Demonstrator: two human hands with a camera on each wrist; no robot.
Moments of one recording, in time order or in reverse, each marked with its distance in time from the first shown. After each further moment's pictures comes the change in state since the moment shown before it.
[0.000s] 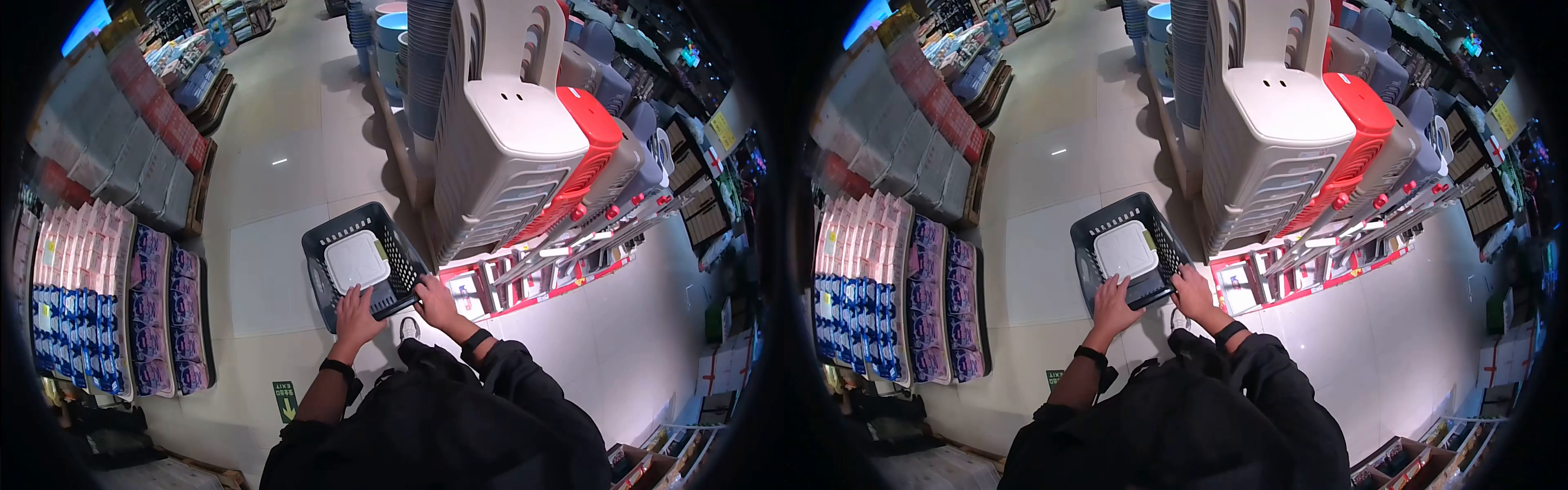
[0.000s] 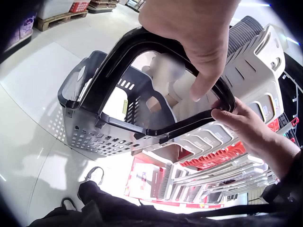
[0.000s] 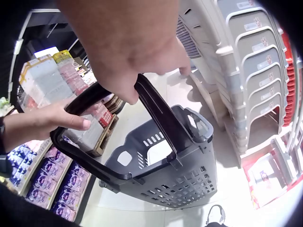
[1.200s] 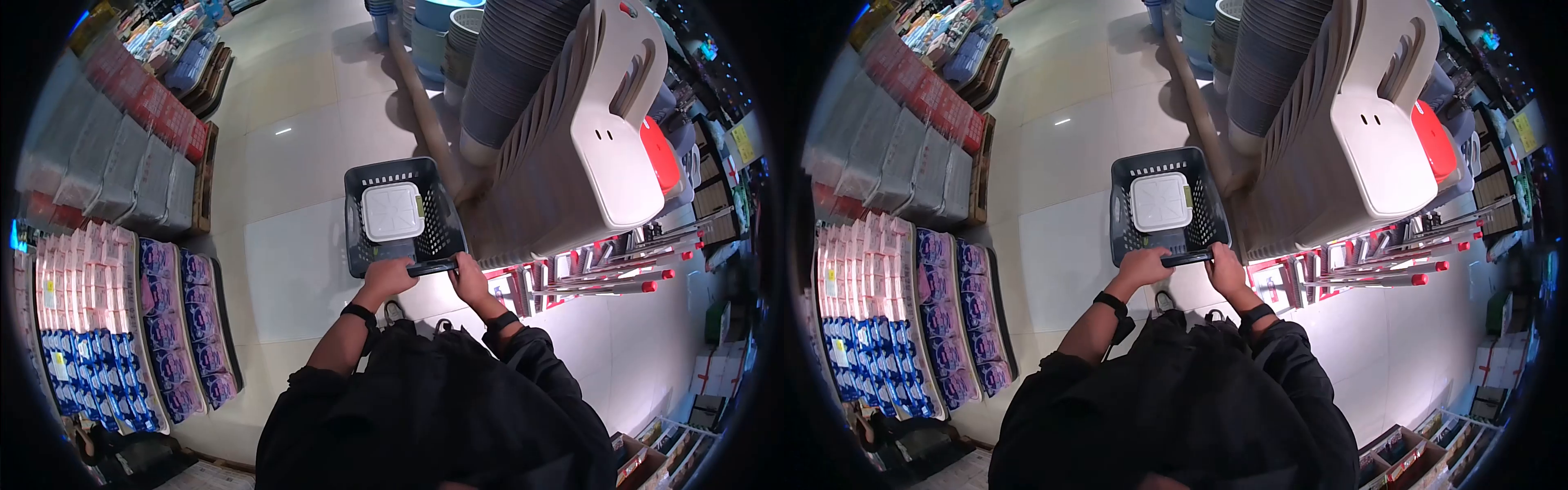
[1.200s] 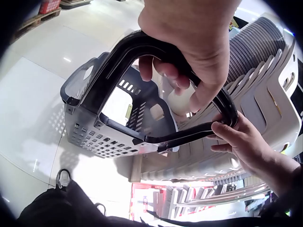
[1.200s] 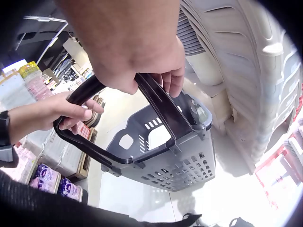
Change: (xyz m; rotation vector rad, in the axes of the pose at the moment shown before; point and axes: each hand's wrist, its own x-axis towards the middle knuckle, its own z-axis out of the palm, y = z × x) left_hand 0.264 -0.103 -0.015 -0.145 -0.636 -0.003; right_hand 0.206 0.028 0.050 0.155 -0.064 0.398
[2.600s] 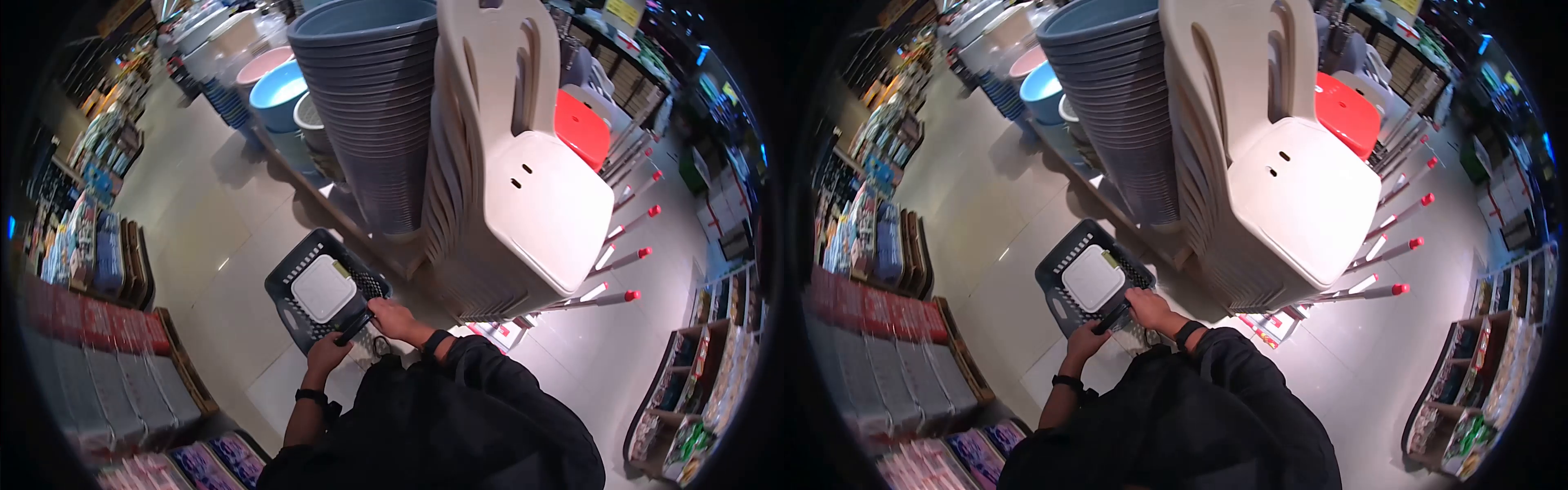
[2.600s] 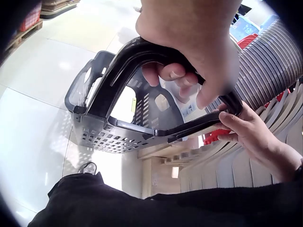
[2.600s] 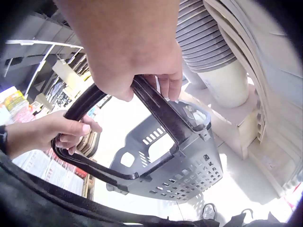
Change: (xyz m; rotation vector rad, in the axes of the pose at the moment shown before) left_hand 0.198 -0.049 -0.123 0.026 -0.120 -0.025; right_hand 0.235 0.012 0.028 0.121 0.013 0.007
